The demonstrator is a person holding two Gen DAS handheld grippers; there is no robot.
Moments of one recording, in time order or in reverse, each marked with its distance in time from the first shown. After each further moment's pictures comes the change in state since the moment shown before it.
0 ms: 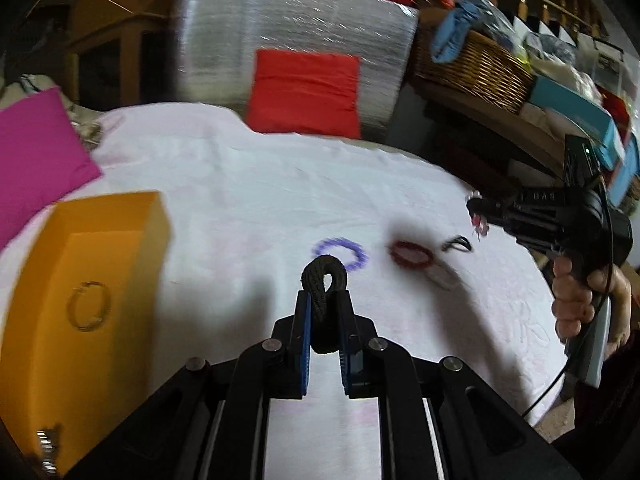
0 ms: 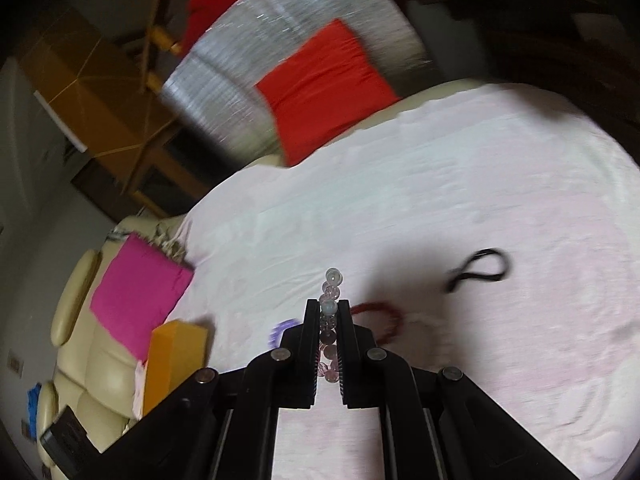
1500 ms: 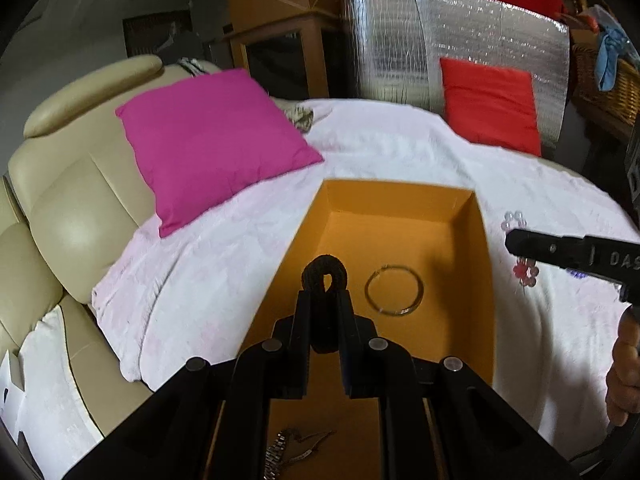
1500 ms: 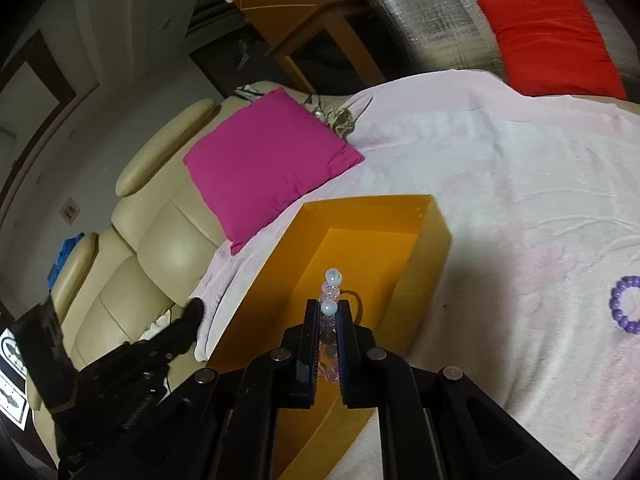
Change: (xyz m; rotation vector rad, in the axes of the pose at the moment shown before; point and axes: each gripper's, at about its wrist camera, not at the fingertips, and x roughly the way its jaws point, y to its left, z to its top) left arm -0.069 0.188 -0.025 -0.131 0.012 0.540; right arm 0.142 0.246 -0.138 -0.397 0.252 0.335
